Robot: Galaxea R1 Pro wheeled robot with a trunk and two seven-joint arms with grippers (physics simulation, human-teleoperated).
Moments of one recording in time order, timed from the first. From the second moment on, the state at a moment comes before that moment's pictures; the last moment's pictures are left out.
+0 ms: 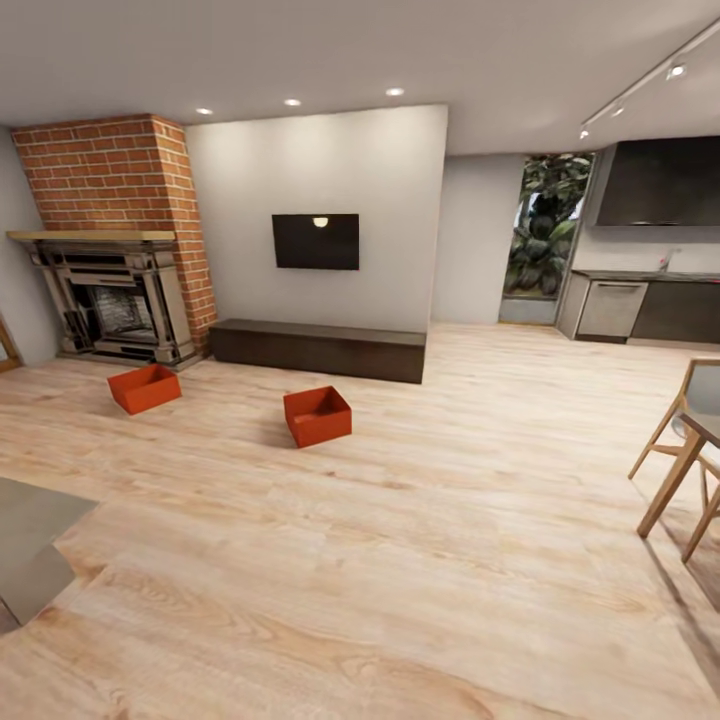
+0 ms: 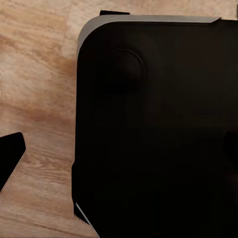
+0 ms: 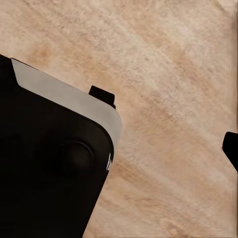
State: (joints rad) left arm 0.00 0.01 0.04 -0.02 0.04 -0.06 0.00; right arm -0.11 -0.02 0.57 0.03 -0.14 -0.18 -0.07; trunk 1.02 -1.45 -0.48
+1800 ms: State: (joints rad) left arm 0.00 0.03 0.03 -0.20 0.09 0.04 0.01; right arm -0.11 -0.02 0.57 0.03 -0.14 -0.18 -0.07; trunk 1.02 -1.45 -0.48
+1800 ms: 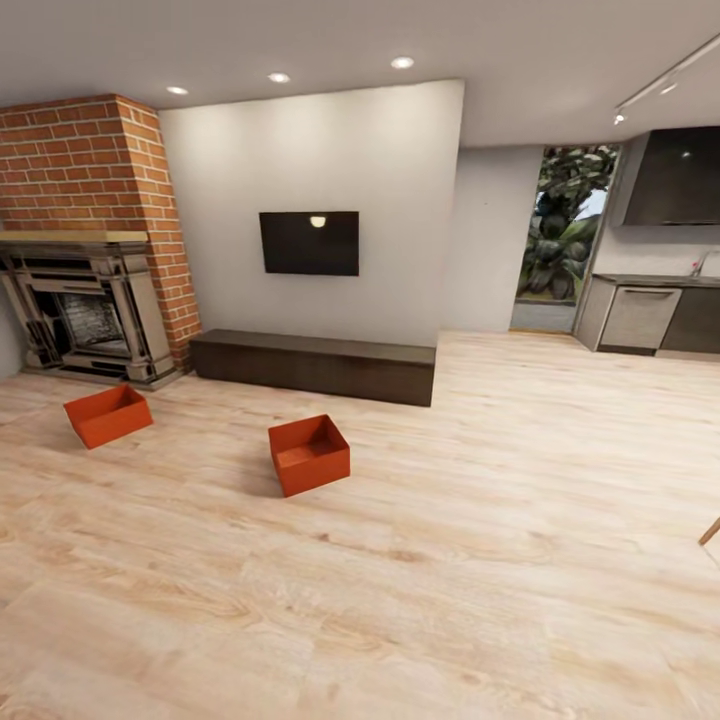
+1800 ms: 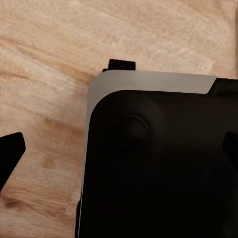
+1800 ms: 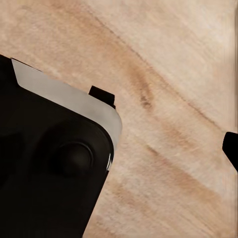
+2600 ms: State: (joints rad) left arm 0.00 0.02 0.03 -0.20 0.09 0.04 0.01; right arm -0.11 -0.02 0.57 0.03 -0.14 -0.18 -0.08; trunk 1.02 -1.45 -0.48
